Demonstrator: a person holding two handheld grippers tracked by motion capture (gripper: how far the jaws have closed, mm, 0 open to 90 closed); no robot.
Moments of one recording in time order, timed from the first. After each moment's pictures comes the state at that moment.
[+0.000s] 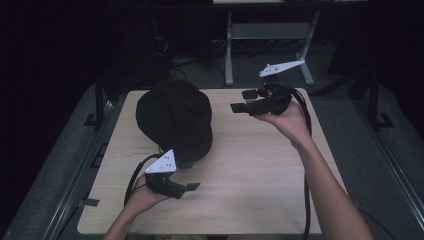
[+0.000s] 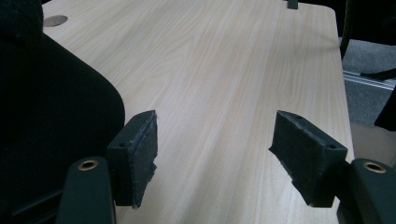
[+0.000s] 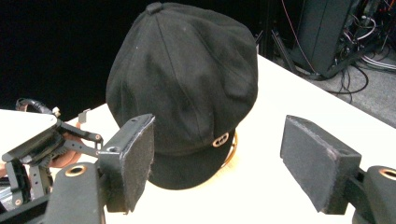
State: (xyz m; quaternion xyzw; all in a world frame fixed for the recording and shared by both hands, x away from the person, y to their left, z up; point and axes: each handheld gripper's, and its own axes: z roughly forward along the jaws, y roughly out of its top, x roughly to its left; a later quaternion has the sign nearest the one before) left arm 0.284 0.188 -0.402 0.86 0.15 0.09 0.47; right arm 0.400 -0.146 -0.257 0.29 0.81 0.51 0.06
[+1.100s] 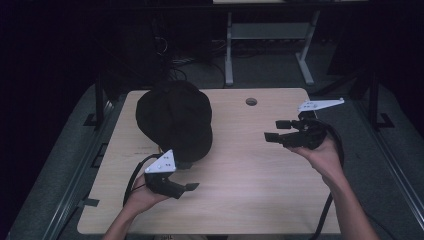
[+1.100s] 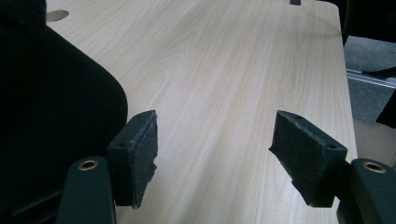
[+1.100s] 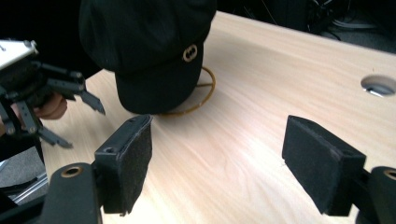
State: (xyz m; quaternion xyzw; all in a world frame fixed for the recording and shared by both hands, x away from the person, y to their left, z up) left arm 0.285 0.191 -0.404 0.87 0.15 0.08 0.47; right arm 0.344 -0.228 -0.321 0.36 0.79 0.49 0.05
